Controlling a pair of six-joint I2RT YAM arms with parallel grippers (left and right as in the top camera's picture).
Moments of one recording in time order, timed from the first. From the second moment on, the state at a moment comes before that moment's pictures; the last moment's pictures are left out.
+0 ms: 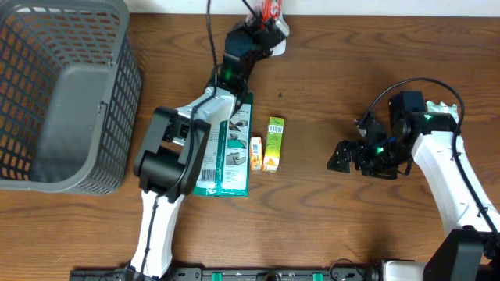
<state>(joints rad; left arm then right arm) -0.40 2.33 1.55 0.71 -0.05 0.75 -0.02 1.51 1.07 -1.14 -0.44 0.00</state>
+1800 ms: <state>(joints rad) -0.70 1.94 1.54 -0.49 0.39 -0.36 -0.33 1.51 1.19 -0.98 -0.71 -0.02</state>
